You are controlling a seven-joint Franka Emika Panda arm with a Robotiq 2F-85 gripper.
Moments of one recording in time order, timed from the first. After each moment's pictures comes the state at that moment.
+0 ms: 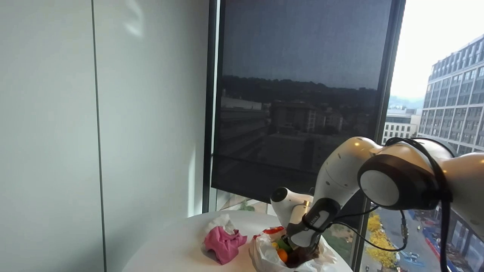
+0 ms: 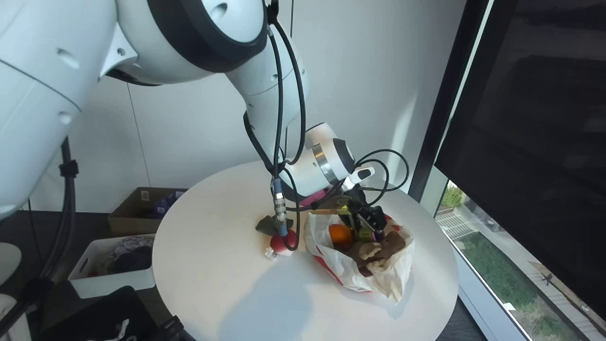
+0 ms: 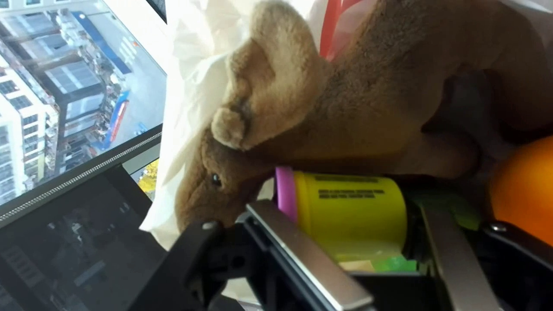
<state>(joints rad) 0.42 0.77 -0.36 -1.74 -0.68 2.53 0.74</state>
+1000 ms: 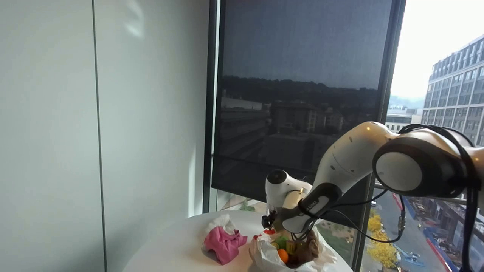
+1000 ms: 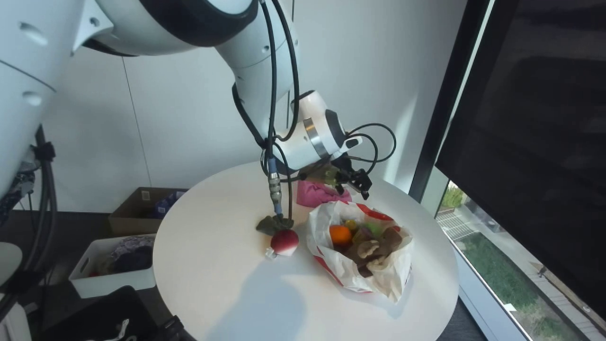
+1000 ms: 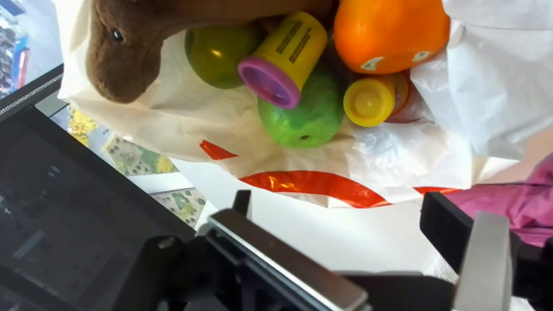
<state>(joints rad) 0.40 0.65 -0.27 -1.75 -0.67 2.68 0.77</state>
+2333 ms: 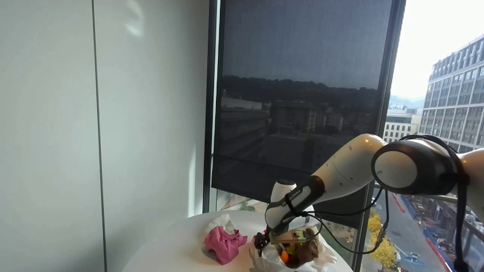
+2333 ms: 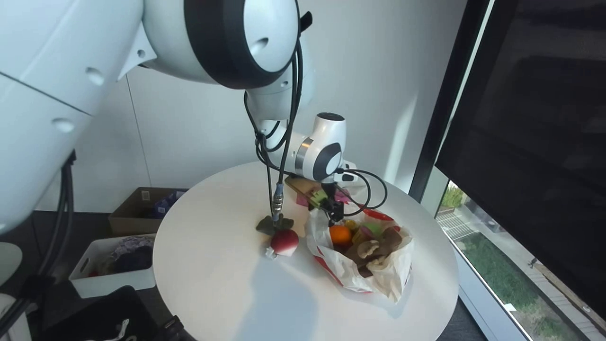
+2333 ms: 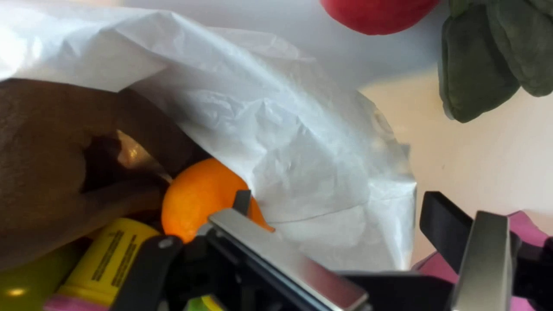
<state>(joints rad) 0.18 0.72 0.03 -1.76 -0.02 2.62 0.30</state>
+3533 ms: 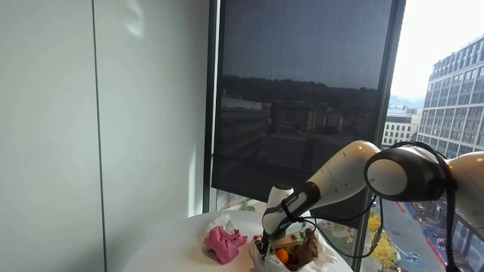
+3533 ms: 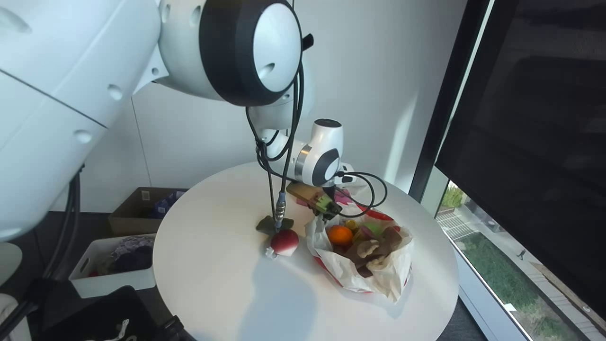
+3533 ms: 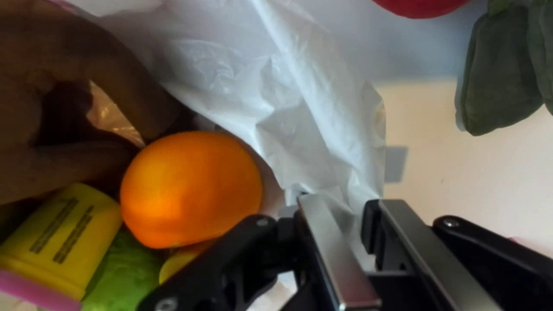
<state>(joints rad) 0.19 0.79 0.02 -1.70 -0.03 2.66 0.16</state>
